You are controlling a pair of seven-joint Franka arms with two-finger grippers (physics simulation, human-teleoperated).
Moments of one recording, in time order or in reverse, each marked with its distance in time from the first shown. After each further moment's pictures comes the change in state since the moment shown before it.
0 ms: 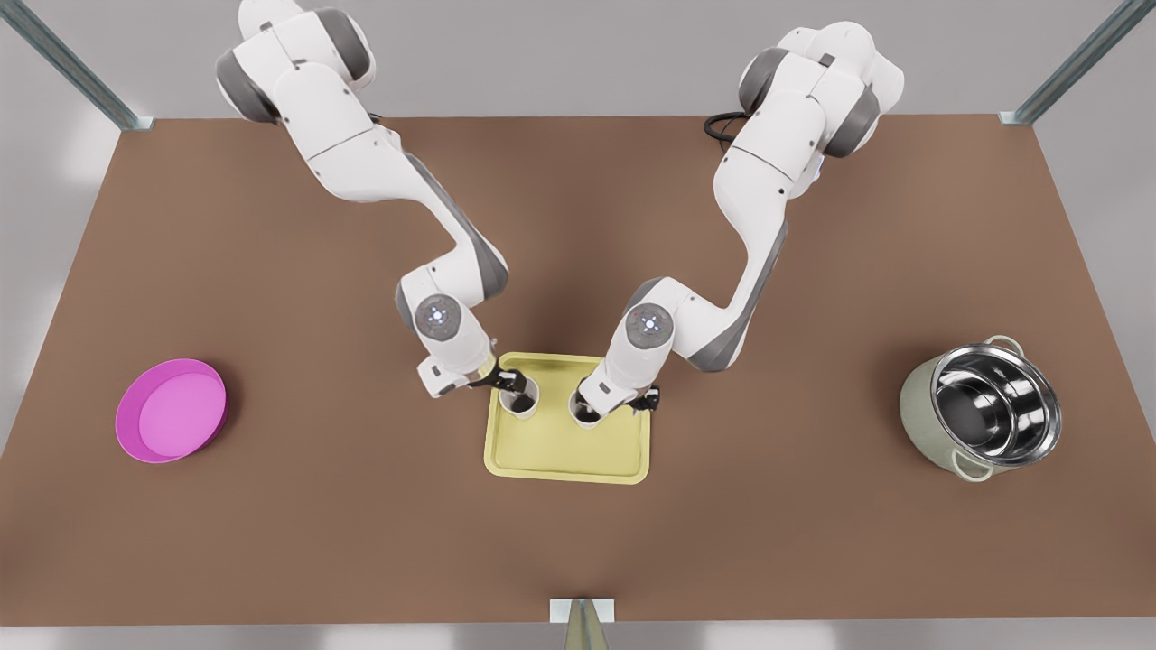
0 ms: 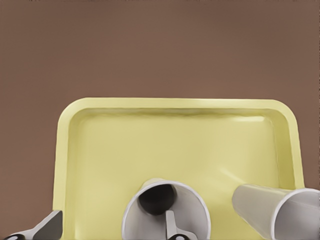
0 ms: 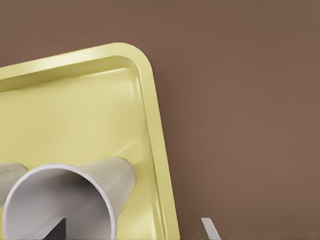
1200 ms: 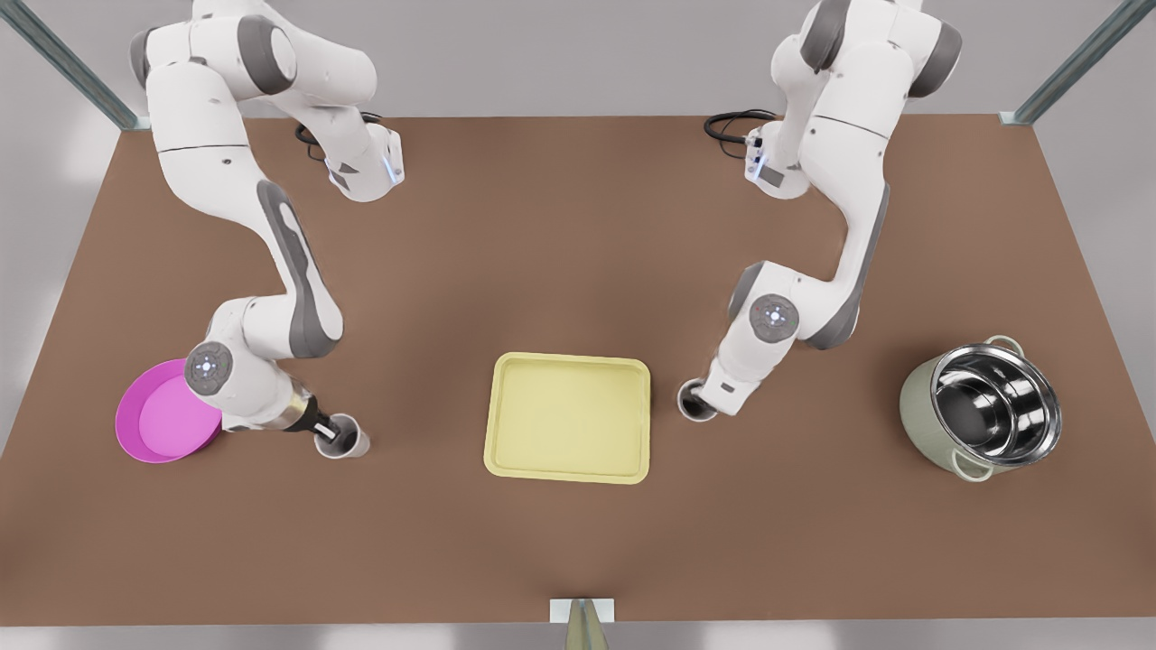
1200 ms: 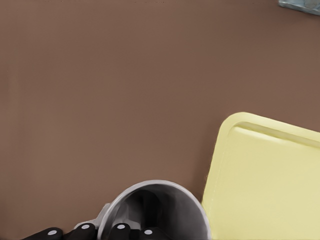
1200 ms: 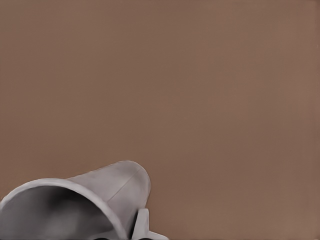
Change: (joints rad) left arm 0.292 -0.342 0.005 -0.486 -0.020 0.079 -0.029; right arm -0.507 -0.056 0.022 0.009 0.018 -0.141 -0.123
